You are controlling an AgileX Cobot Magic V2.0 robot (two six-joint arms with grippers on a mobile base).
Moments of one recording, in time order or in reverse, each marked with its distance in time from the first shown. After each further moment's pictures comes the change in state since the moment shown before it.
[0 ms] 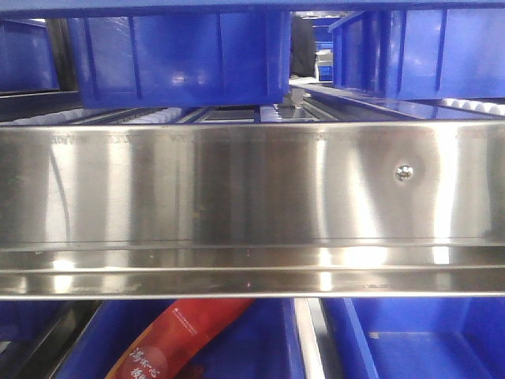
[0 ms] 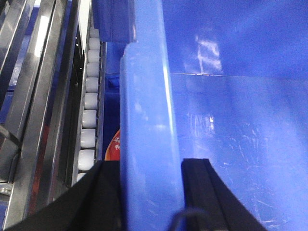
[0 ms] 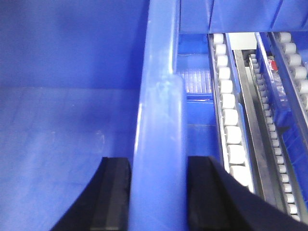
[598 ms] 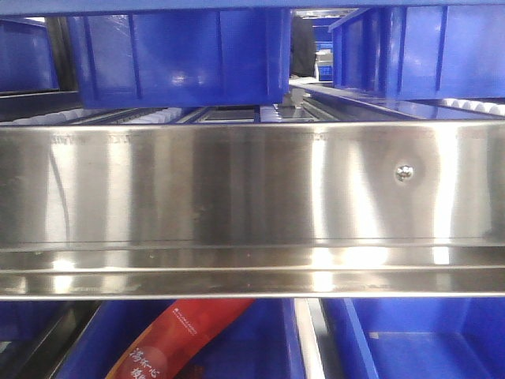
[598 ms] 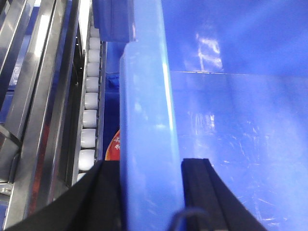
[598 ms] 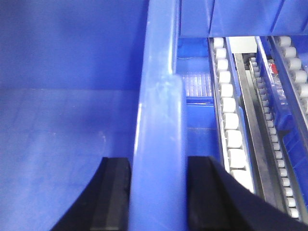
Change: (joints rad) left arm 0.000 0.000 0.000 0.000 0.000 0.000; right arm 0.000 0.000 0.002 0.000 -0.016 0.000
